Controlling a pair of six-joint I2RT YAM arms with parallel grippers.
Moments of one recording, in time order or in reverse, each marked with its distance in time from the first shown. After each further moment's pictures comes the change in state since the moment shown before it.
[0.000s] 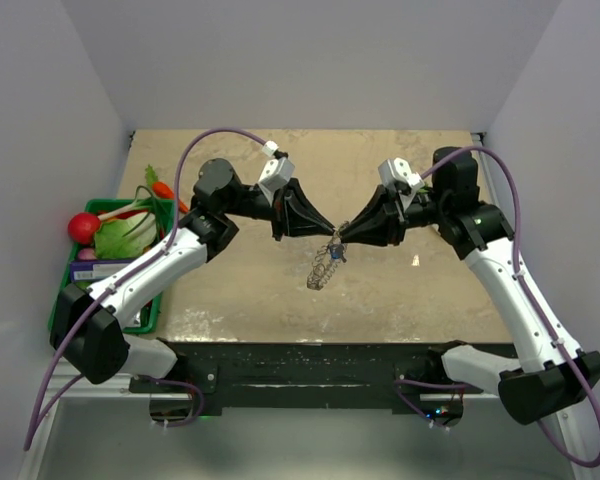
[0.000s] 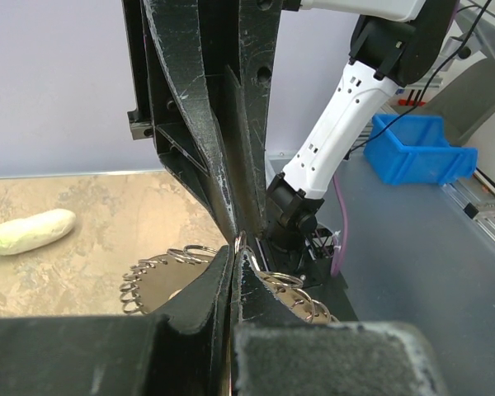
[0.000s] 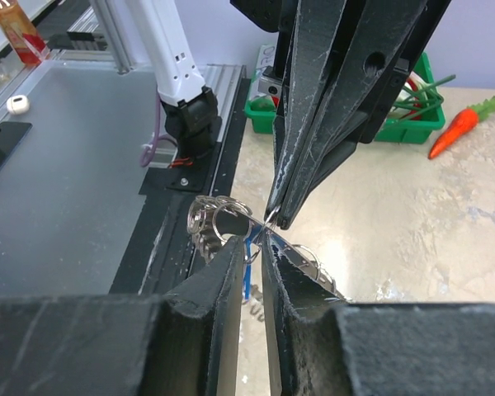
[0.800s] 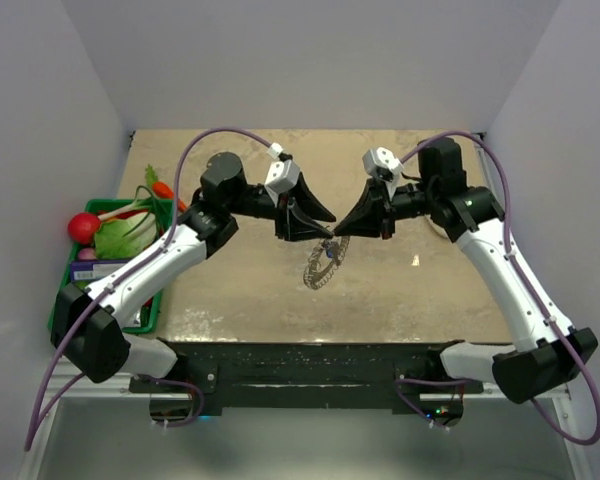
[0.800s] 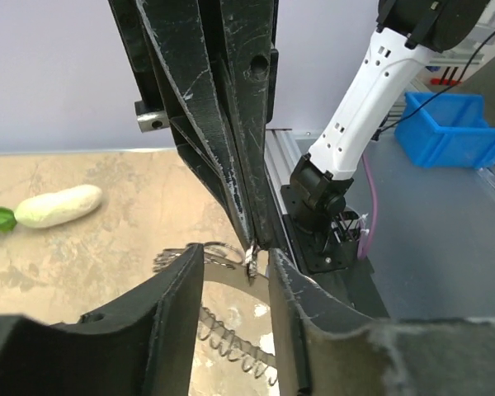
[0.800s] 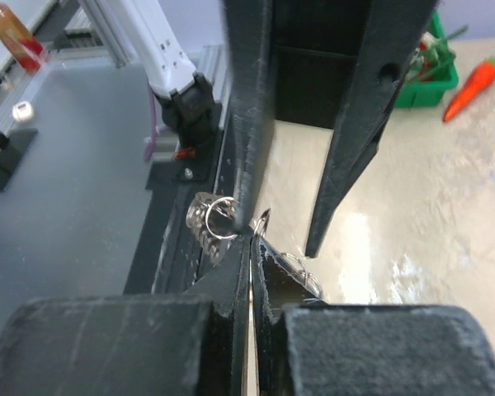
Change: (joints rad) left arm 0.000 0.008 0.034 -0.194 -0.038 0.187; right arm 0.026 0.095 0.094 -0.129 0.078 -0.011
